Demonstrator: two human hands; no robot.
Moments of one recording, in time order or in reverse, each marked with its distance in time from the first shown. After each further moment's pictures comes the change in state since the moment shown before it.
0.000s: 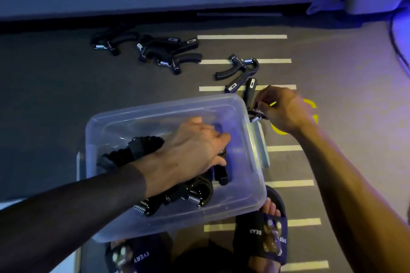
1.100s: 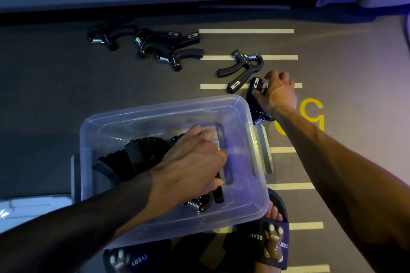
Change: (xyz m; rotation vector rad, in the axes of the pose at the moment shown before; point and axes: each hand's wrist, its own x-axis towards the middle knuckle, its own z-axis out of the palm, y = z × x) left_hand -0.008 0.010 0.004 -0.029 -0.075 -0.013; right_hand 0.075 0.029 0.044 -0.215 0.118 0.197
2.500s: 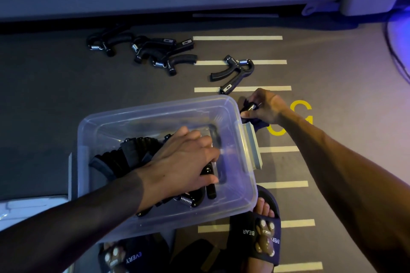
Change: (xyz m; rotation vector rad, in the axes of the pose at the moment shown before) left_hand -0.006 -0.003 0.013 -0.143 0.023 -0.053; right_hand -0.011 0.024 -0.006 0.370 -0.332 -0.121
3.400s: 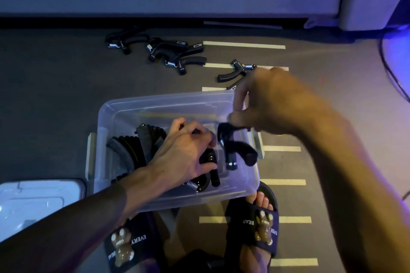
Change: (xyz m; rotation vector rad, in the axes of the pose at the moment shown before) left_hand -0.027 0.002 0.024 -0.129 0.318 -0.184; right_hand -0.177 -0.190 -0.037 -0.568 -0.056 -0.226
